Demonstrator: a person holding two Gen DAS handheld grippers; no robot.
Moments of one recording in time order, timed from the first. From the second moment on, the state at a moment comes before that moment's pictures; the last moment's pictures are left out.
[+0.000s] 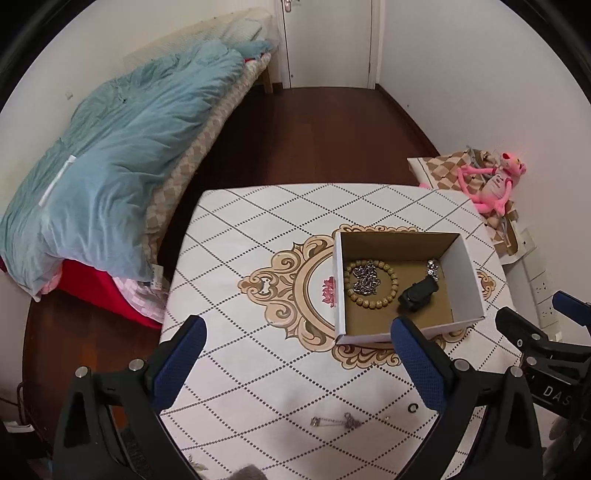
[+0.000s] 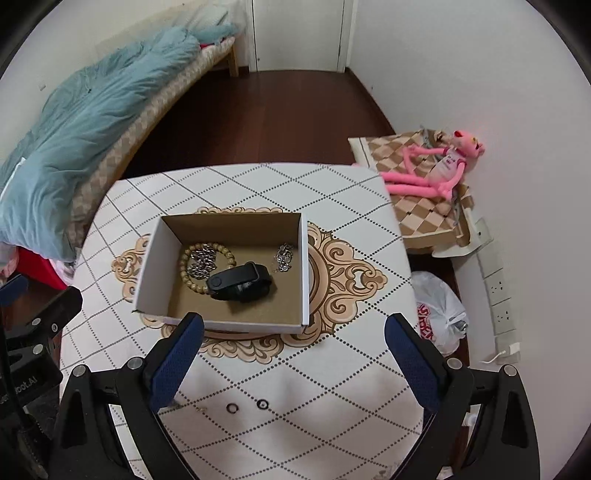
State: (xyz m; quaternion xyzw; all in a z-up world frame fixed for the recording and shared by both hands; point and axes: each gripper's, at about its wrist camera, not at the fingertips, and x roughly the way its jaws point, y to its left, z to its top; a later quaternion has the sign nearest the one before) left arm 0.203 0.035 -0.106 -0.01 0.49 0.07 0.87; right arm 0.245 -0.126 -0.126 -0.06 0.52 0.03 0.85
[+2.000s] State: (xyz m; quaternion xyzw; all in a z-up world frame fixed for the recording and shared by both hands) left arm 0.137 0.042 -0.251 -0.06 0.58 0.00 0.81; right arm 0.150 -0.147 -0.259 0.00 0.52 0.03 0.85
